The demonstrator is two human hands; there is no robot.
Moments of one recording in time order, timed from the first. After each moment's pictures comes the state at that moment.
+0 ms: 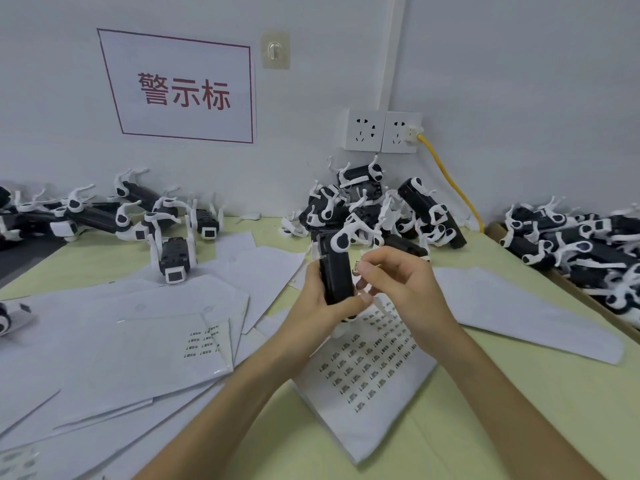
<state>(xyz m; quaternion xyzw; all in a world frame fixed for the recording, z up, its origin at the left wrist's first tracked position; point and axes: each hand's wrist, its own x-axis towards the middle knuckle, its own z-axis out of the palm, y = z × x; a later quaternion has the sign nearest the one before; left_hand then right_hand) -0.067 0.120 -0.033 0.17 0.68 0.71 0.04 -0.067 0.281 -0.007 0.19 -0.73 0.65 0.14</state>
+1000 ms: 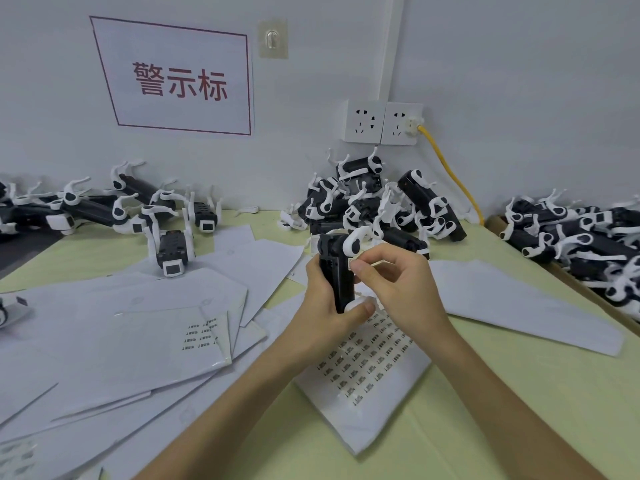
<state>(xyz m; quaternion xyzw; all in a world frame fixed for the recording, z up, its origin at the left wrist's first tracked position) -0.066 0.129 -0.046 0.22 0.76 0.62 -0.03 -0.062 0.273 -0.008 0.14 -0.79 0.57 0.20</state>
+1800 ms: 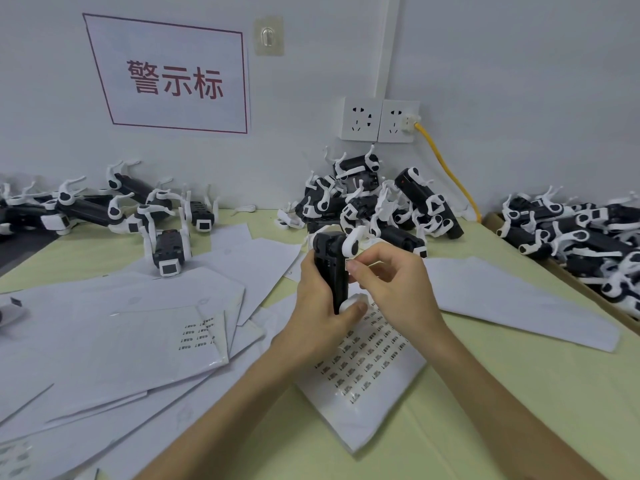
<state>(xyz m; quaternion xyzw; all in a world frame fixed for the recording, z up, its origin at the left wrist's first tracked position) -0.064 0.131 -0.042 0.23 0.78 0.58 -0.09 -0.060 0.269 -0.009 0.11 -0.79 0.56 0.20</state>
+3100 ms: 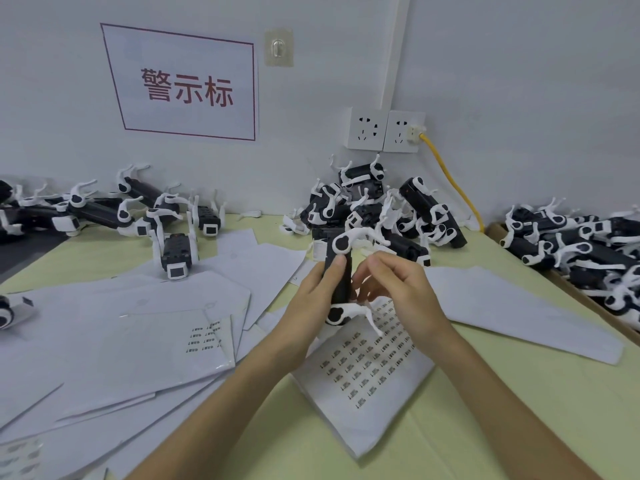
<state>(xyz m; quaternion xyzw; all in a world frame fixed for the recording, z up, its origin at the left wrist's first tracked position) -0.064 0.121 -0.022 0.12 0.66 0.74 0.06 -0.067 0.277 -0.012 0.18 -0.74 0.64 0.12</state>
